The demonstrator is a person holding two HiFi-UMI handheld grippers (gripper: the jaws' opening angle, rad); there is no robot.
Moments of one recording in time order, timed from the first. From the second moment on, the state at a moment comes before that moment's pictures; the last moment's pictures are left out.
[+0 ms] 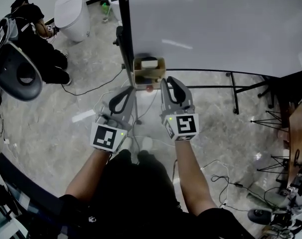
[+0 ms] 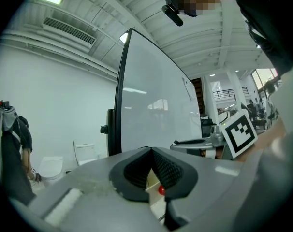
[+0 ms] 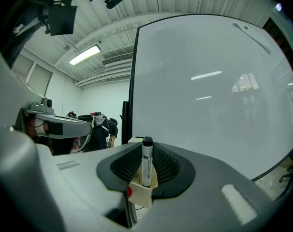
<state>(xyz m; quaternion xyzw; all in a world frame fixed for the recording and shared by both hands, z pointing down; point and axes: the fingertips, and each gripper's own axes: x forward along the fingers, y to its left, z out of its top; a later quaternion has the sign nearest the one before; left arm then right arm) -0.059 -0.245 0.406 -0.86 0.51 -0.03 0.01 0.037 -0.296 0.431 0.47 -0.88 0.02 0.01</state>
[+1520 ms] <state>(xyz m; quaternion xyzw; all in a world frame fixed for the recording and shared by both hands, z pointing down) -0.055 -0.246 0.415 -0.86 0.51 -0.04 0.00 0.036 -0.302 0.473 0.45 -0.89 0.05 0.03</state>
